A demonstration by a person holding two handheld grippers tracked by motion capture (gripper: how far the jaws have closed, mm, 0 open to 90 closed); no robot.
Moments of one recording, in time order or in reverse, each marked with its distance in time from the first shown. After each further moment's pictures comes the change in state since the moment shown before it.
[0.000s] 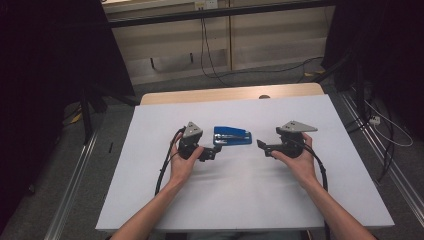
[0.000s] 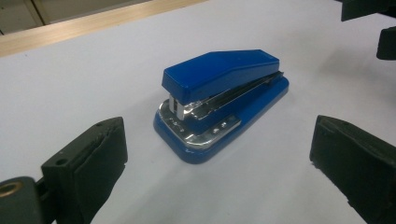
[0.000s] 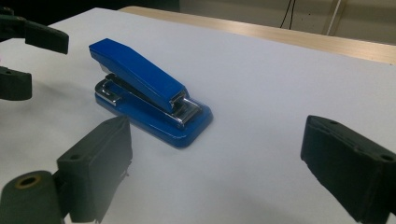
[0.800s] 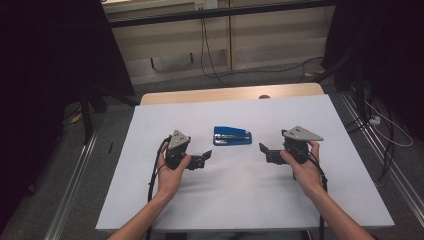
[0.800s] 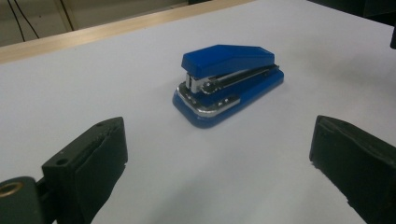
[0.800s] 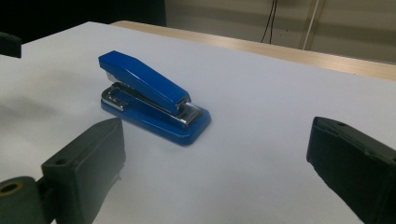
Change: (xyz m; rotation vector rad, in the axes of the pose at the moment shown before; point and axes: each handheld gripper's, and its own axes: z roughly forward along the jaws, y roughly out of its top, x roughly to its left) left arm -0.009 -0.017 -0.052 -0.037 0.071 -0.017; right arm 0.019 -0.004 -0.026 -0.057 -0.080 -0.015
